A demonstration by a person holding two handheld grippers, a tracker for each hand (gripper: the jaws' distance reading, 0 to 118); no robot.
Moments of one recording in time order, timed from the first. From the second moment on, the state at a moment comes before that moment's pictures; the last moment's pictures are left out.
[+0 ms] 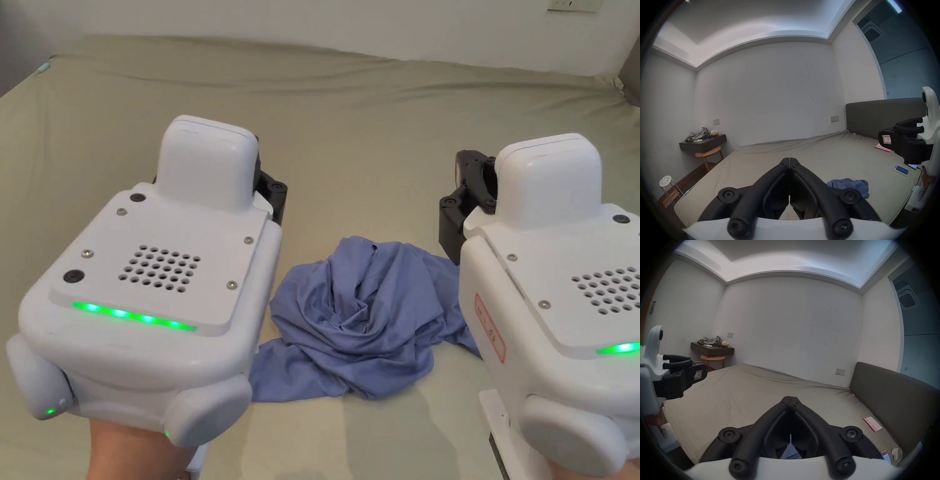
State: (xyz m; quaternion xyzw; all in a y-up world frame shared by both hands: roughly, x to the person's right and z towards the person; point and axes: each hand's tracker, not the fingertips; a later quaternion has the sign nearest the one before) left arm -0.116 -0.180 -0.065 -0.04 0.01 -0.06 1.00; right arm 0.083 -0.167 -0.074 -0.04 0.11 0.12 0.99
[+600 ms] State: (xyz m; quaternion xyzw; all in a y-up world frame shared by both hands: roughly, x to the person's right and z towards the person) left arm -0.161 -0.403 -0.147 -0.43 -0.05 0.02 0.90; right arm 0.108 -0.228 -0.116 -0.13 0.09 0.13 0.98
